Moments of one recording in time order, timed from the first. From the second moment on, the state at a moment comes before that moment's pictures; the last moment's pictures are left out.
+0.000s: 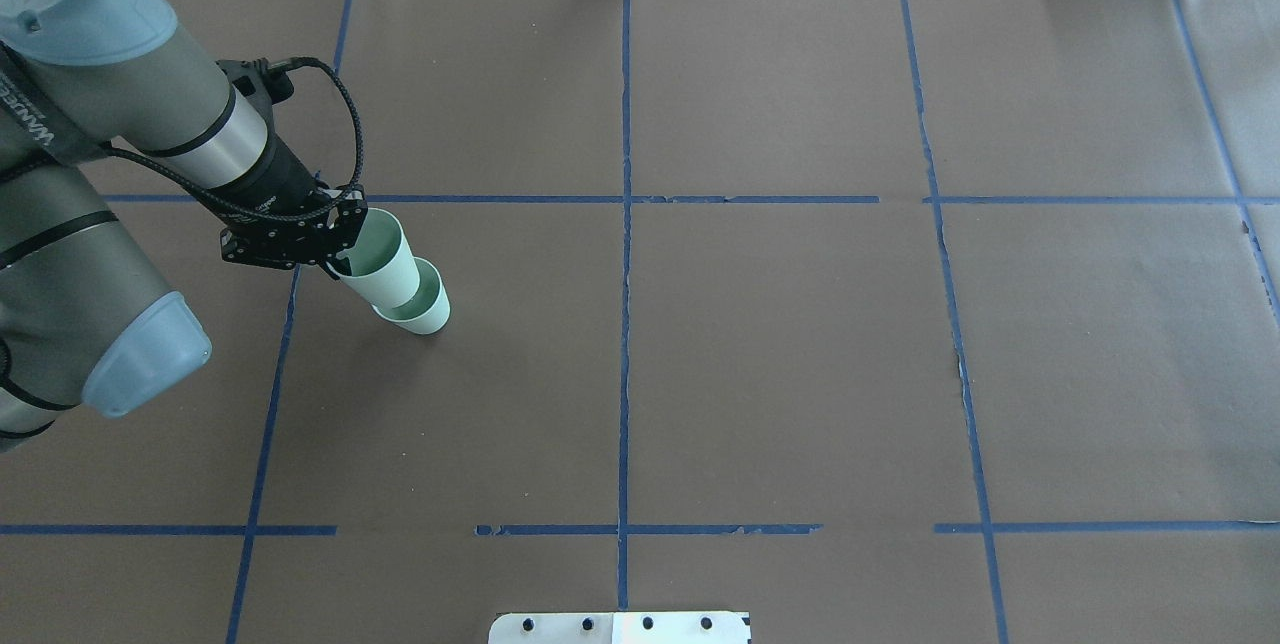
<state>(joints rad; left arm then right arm) -0.82 -1.98 -1.93 -1.46 -2.27 -1.30 1.55 -1.70 1.79 -1.68 2.26 -0.04</state>
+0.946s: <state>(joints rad) -0.81 -1.98 -1.86 -1.54 -2.26 -1.30 1.55 -1.70 1.79 -1.68 2.26 -0.04</state>
